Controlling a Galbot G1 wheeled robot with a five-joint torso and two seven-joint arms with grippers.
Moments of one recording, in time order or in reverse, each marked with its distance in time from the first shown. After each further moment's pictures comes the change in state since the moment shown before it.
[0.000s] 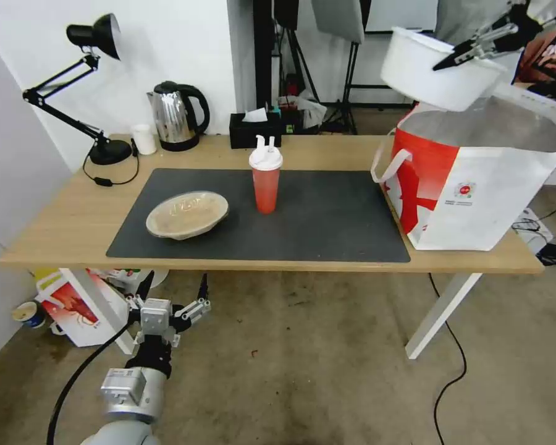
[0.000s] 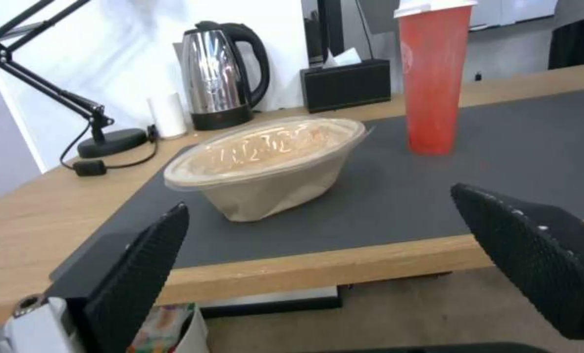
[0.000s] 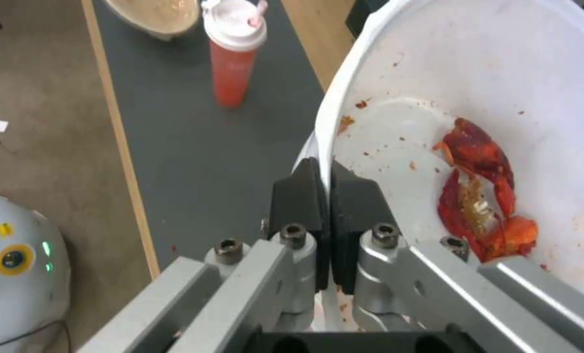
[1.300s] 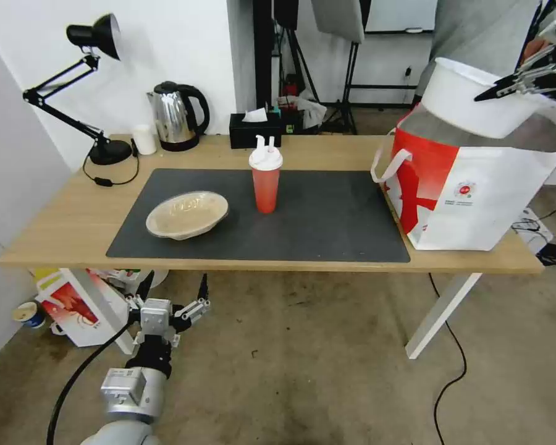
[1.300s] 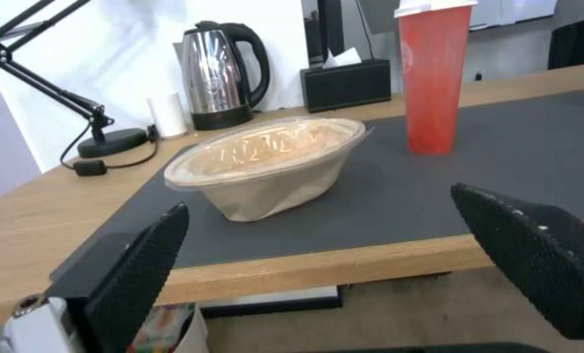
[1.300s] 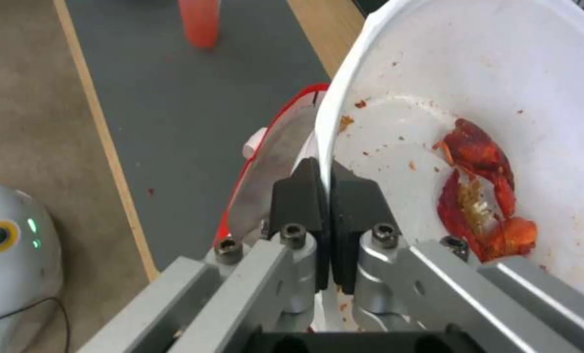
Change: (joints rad) left arm 0.000 0.000 0.000 0.000 0.000 0.000 0.000; right arm -0.201 -0.059 0.217 -0.077 -0.184 0.068 -0.078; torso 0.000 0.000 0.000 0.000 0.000
